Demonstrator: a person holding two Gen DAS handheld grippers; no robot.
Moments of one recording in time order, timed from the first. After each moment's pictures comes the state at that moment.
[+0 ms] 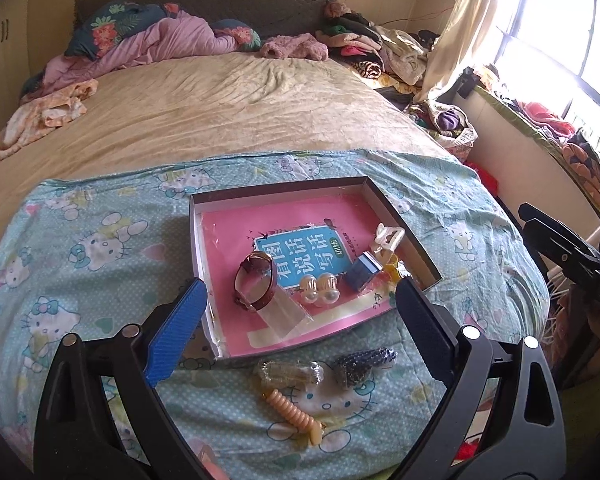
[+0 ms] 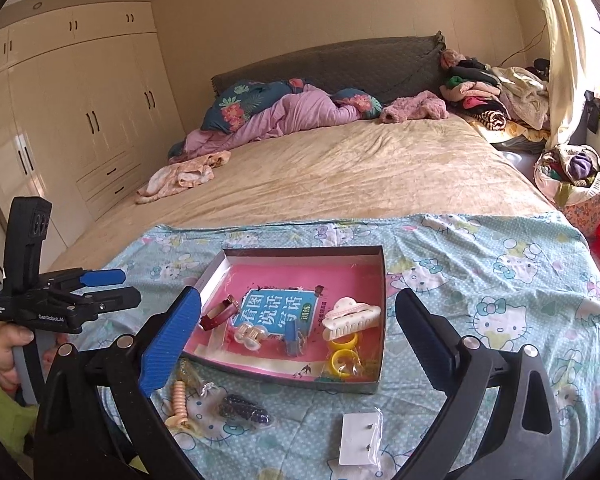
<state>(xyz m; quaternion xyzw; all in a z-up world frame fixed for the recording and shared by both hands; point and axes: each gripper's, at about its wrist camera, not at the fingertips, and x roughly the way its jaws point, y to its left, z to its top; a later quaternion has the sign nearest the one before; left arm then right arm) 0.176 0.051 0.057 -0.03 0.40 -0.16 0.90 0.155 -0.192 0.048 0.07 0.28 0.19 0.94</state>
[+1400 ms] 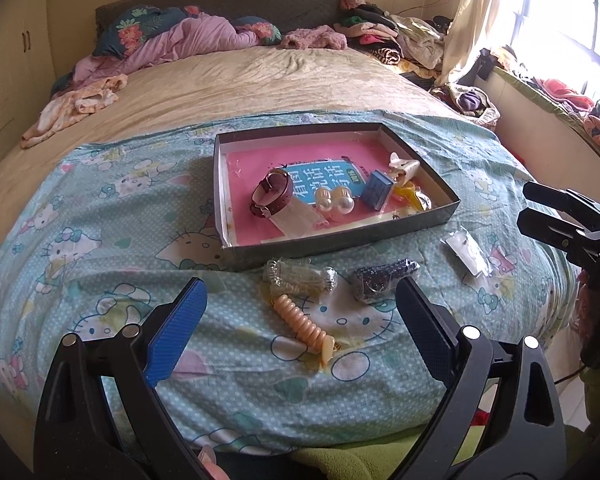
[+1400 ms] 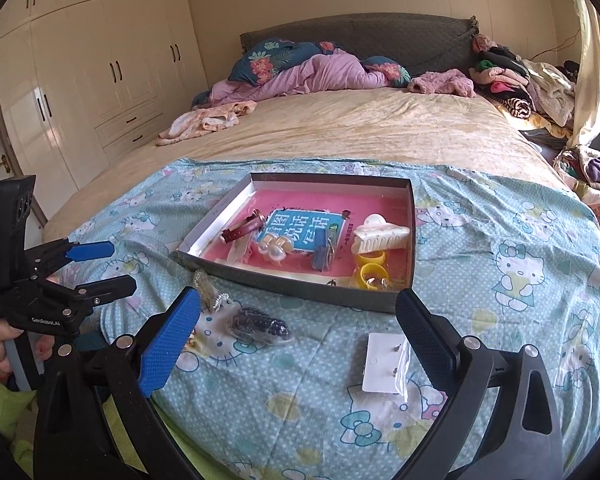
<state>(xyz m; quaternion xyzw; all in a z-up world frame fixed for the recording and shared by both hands) 0.093 0.040 -0.003 0.01 0.40 -0.10 0.91 0.101 -0.168 -0.009 0.01 0.33 0.22 0.92</state>
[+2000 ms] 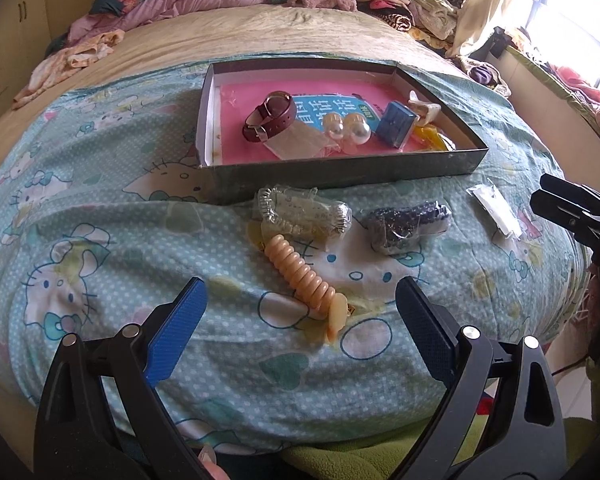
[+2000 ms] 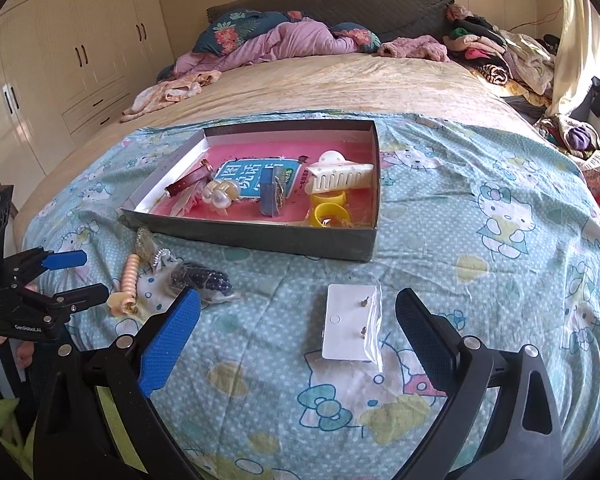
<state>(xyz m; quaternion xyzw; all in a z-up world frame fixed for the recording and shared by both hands) 0.103 0.041 -0.068 -0.01 0.46 -0.10 0.88 0.116 -0.188 -0.067 0.01 0.39 0.17 0.91</state>
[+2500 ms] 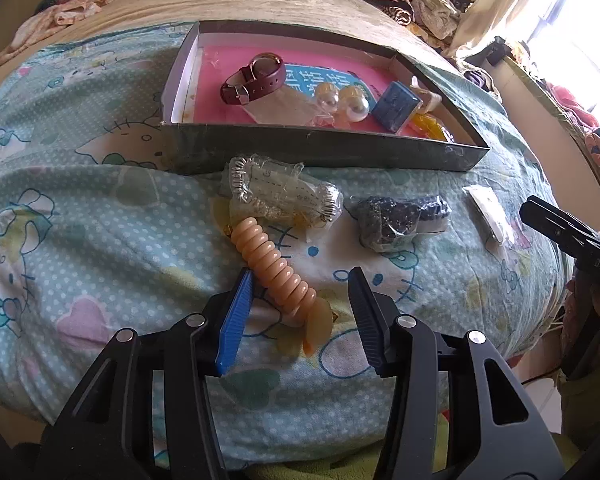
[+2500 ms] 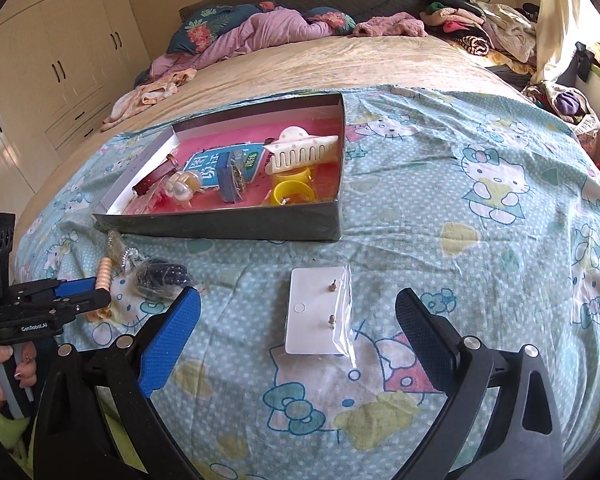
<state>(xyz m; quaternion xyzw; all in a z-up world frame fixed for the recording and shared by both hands) 0.121 0.039 -0.094 -0.07 0.50 -0.12 0.86 0.131 -0.211 -0.092 0.05 0.41 0.15 0.90</state>
